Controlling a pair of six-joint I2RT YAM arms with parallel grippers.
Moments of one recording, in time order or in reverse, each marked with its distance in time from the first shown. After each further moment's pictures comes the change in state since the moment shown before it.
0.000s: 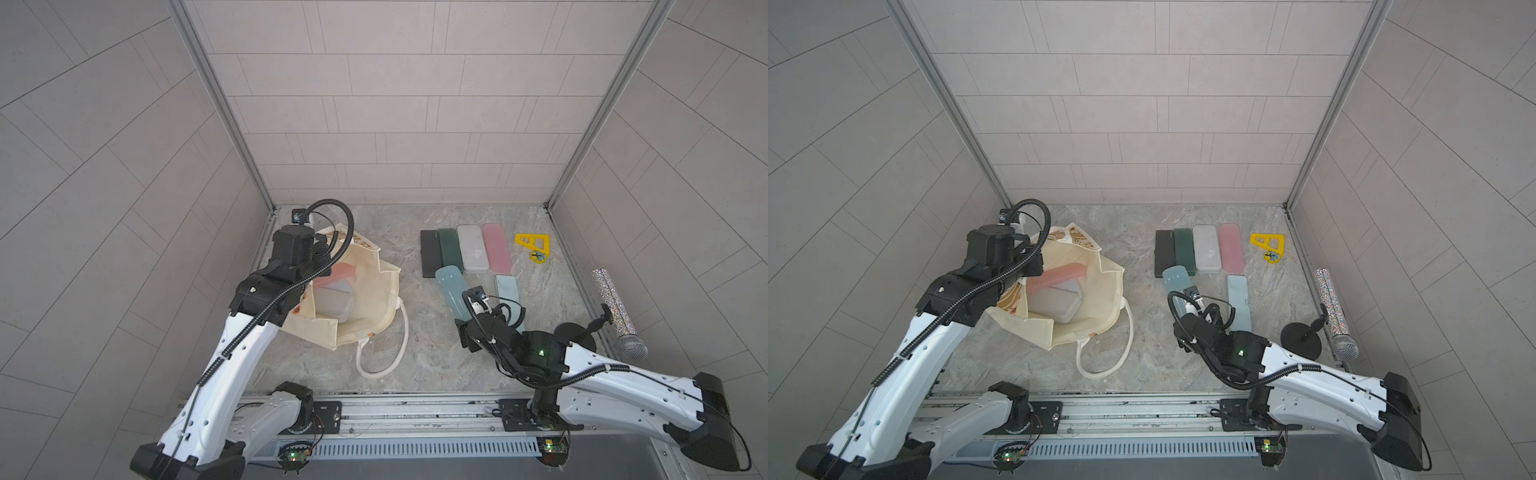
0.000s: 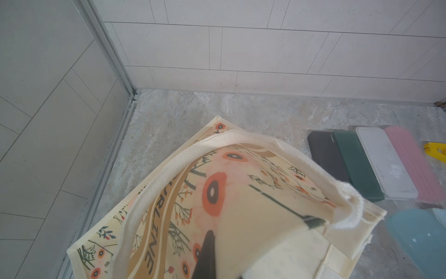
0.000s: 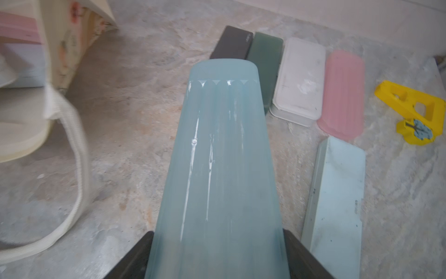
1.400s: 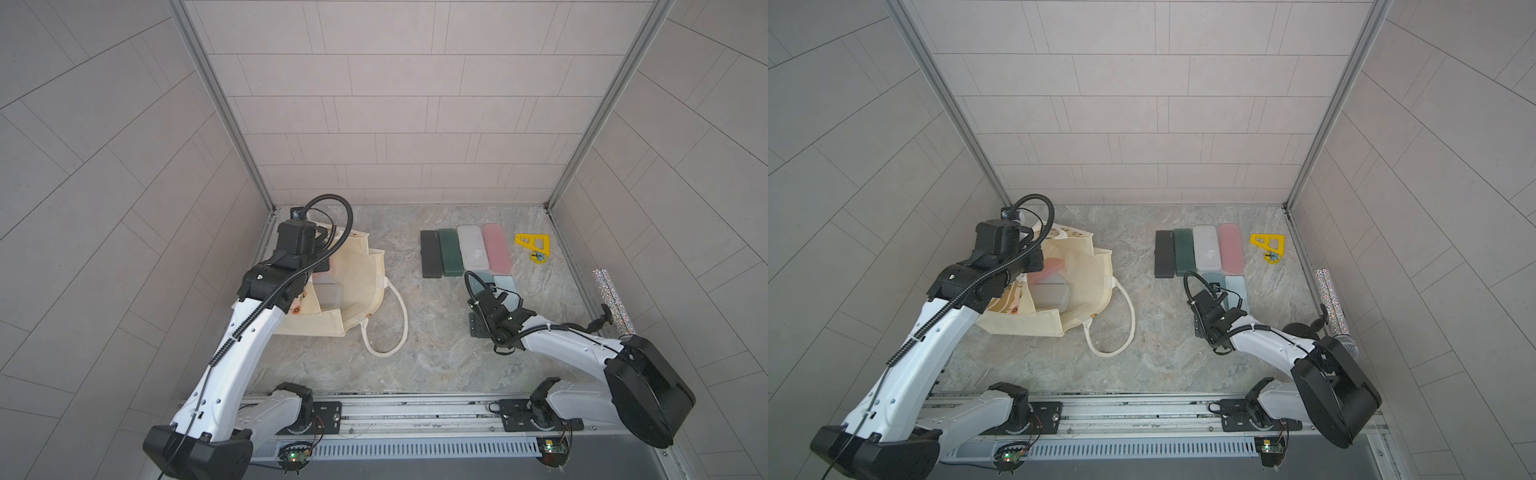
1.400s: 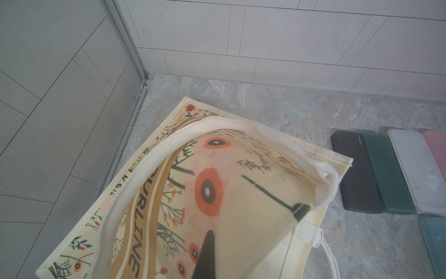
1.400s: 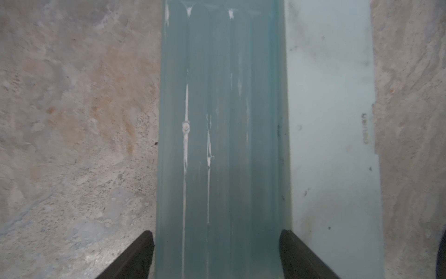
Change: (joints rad) left arm 0.059 0.082 0.013 -0.006 0.006 -0.023; right arm -0.419 0.374 -0.097 0.151 -0.192 0.019
